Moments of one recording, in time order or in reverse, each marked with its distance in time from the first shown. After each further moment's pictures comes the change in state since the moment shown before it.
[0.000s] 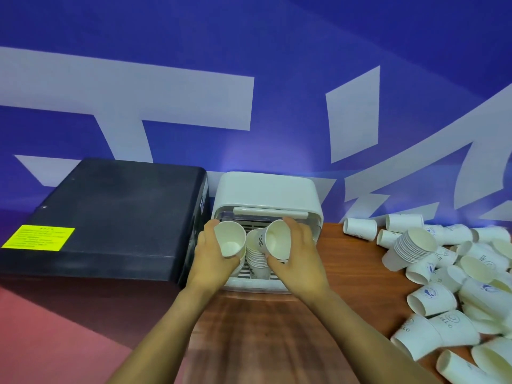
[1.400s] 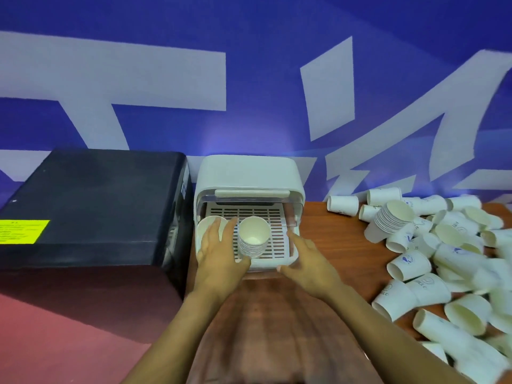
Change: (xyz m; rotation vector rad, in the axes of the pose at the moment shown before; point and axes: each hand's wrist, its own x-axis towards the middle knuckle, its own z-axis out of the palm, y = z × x) left_hand -0.041 0.017 0.031 0.339 -0.148 0.095; right_hand -0.040 0.060 -0.023 -0.085 -0.322 0.227
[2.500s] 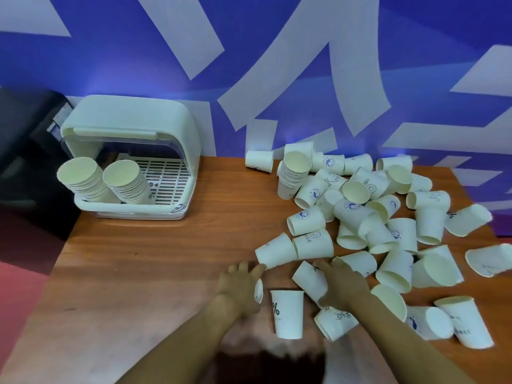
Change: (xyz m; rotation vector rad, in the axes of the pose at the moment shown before) left_hand -0.100 0.196 0.287 0.647 -0.690 0.041; right_hand -0.114 0.331 -0.140 -0.592 -0.357 0.161
